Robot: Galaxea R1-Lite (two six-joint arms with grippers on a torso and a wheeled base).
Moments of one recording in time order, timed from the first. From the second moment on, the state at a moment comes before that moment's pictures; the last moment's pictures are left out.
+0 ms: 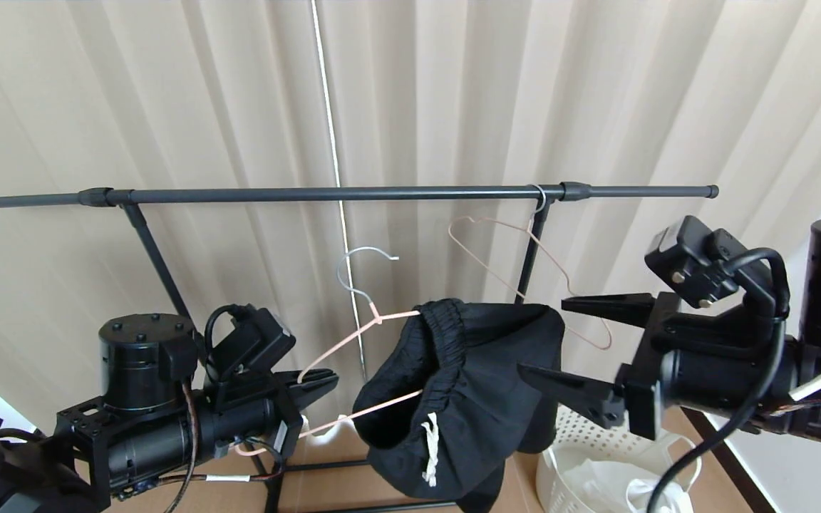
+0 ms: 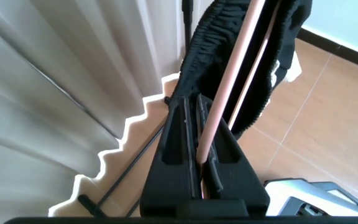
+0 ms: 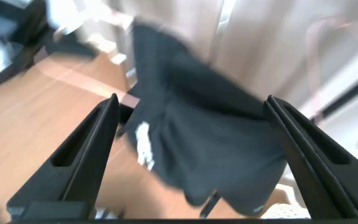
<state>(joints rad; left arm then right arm) -0.41 1.75 -0.38 -0.99 -0.36 0.30 0.62 1.40 -0.70 -0.35 0.20 -0.12</state>
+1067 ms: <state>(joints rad) -0.55 1.66 -0.34 -1.00 -0.36 0.33 0.46 1.71 -1.31 0.50 0.53 -0.75</state>
